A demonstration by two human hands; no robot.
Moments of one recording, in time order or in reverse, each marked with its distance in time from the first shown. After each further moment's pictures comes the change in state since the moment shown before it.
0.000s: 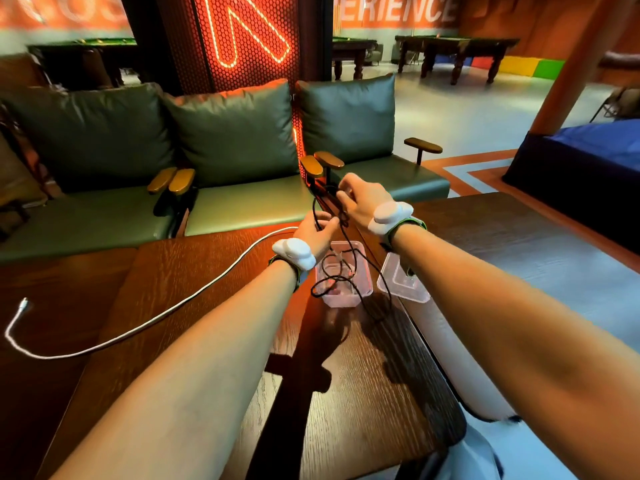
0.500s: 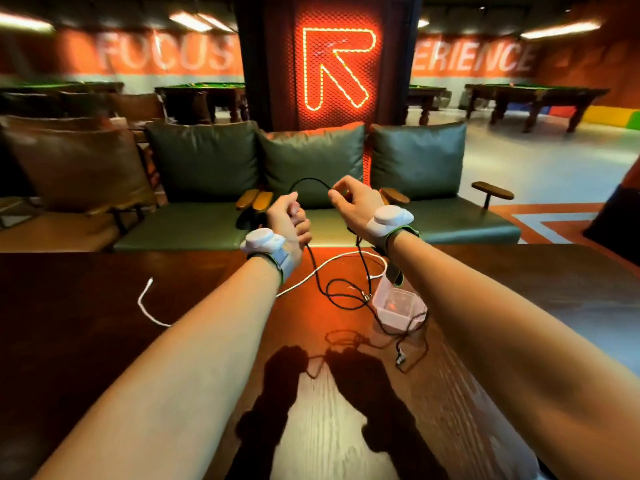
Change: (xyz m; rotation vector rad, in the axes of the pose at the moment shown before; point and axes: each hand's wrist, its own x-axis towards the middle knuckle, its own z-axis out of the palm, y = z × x) left_hand -0.050 0.060 -0.188 -0.893 0.279 -0.182; right_hand 0.001 -0.169 0.025 0.297 0.085 -0.215
